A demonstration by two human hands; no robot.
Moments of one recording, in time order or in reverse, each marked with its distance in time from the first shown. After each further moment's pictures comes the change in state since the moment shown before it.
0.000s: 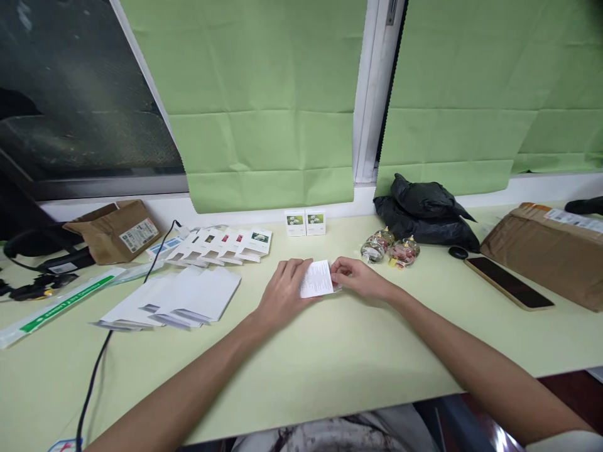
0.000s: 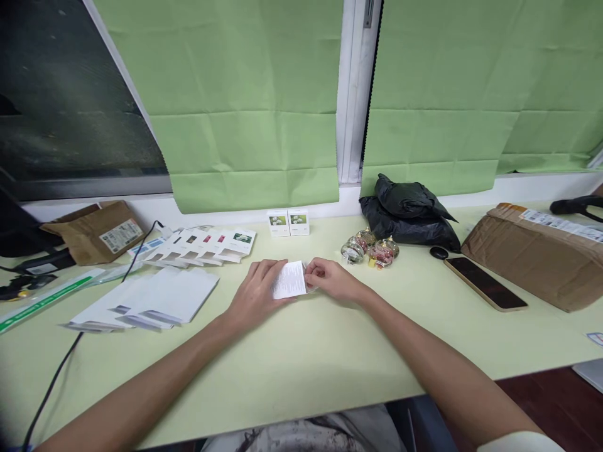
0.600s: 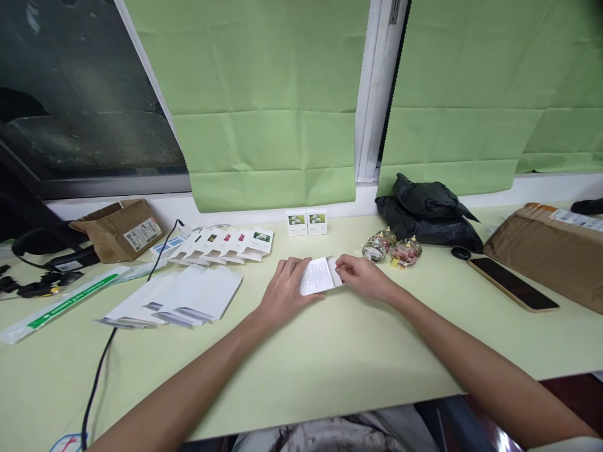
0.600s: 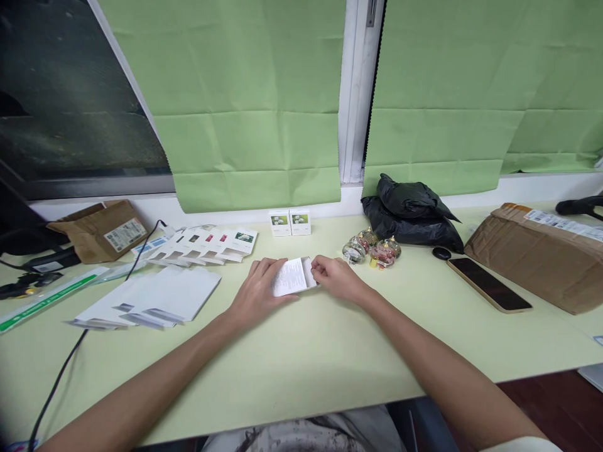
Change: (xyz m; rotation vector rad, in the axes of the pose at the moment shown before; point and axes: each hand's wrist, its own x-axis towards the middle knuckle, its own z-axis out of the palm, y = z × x) left_hand 0.001 -0.004 0.000 -0.081 -0.054 -0.116; right_hand -0.001 -0.007 -0.003 -0.428 0.135 -0.034
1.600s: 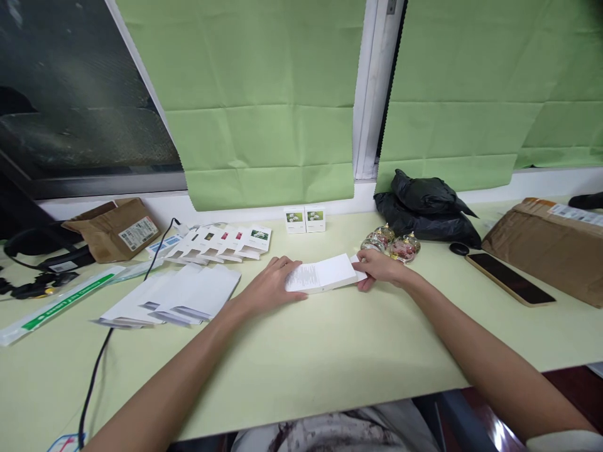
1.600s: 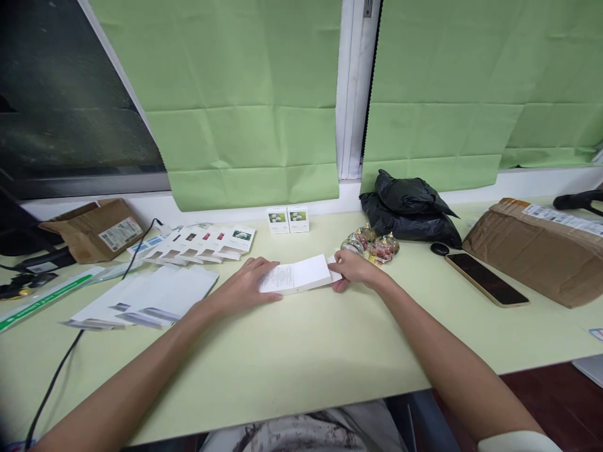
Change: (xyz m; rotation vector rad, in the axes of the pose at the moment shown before) left_hand 0.007 -0.030 -0.032 -0.099 -0.266 -0.029; right_hand 0.002 0.032 -0.032 0.443 -0.140 0.509
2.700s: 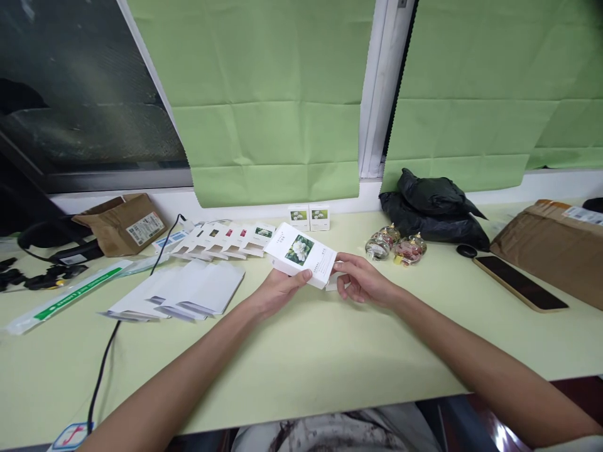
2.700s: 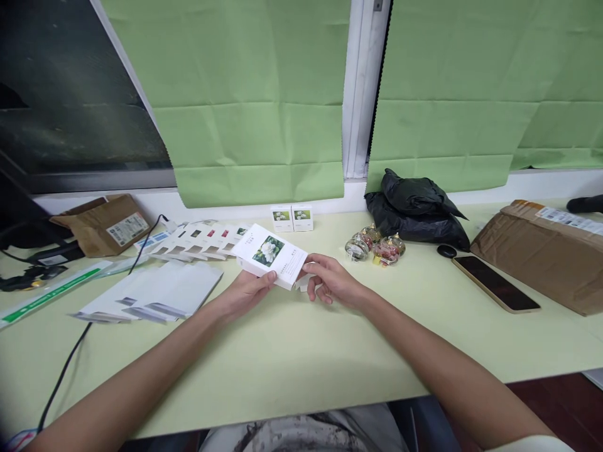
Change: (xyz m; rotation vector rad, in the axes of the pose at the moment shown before) left_hand 0.004 0.037 0.015 -1.396 0.050 -0.174; right_hand -0.028 -0.033 0.063 0.446 -0.261 -0.231
